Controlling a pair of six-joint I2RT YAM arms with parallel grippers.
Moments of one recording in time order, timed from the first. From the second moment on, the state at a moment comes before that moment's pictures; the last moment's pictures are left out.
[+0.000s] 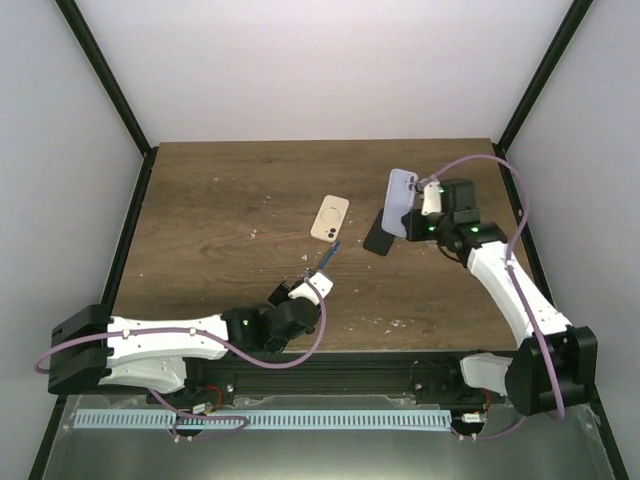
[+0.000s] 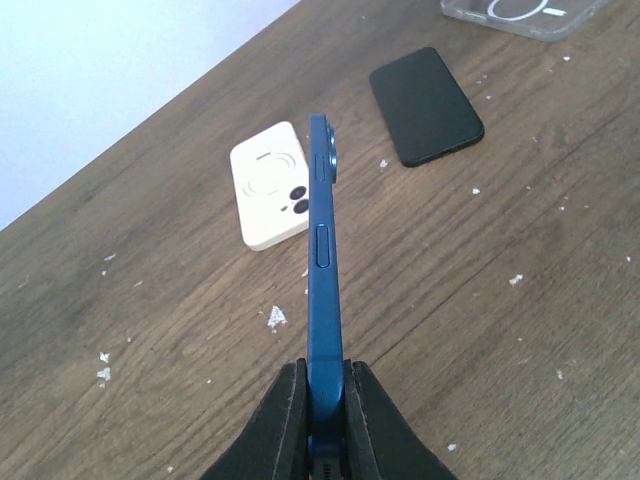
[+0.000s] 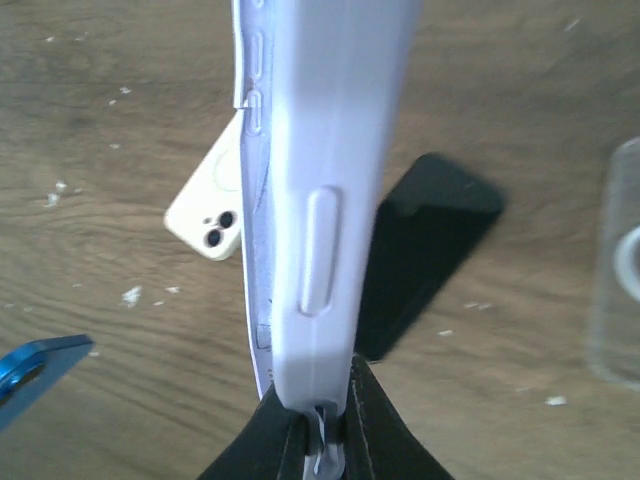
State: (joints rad) left arm -1.32 1.20 0.65 -0.09 -0.80 -0.10; right arm 0.24 1.24 0.97 -0.49 -0.27 0.20
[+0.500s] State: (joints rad) left arm -1.32 1.18 0.58 0.01 -0.73 -0.08; right arm -0.15 1.41 1.13 -0.82 -0.33 -0.48
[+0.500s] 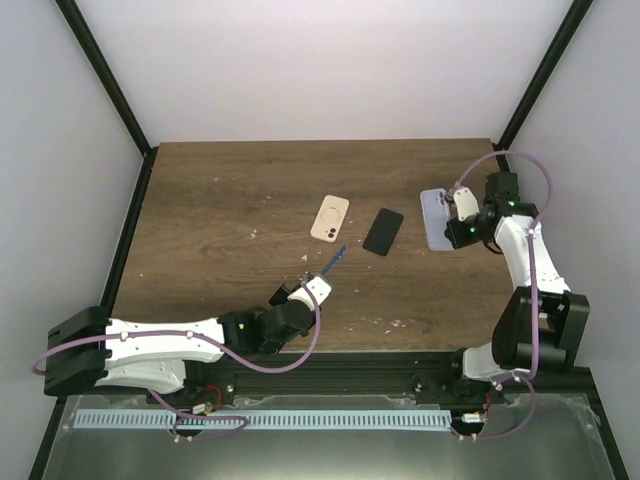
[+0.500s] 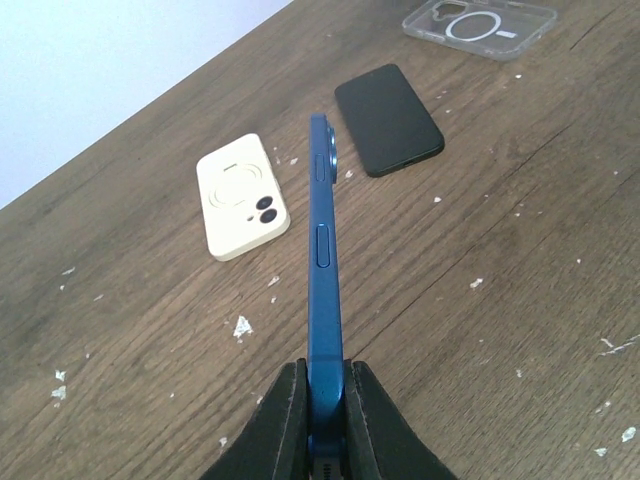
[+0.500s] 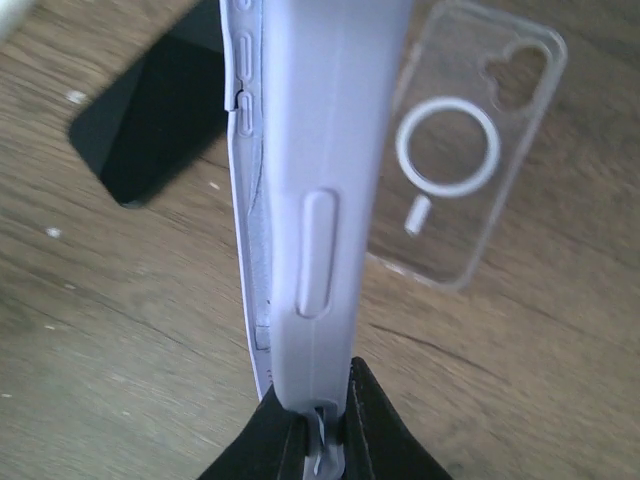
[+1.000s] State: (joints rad) left arm -1.32 1.20 0.57 0.04 -0.67 -0.08; right arm -0.33 1.71 1.22 -0.80 -0.18 -0.58
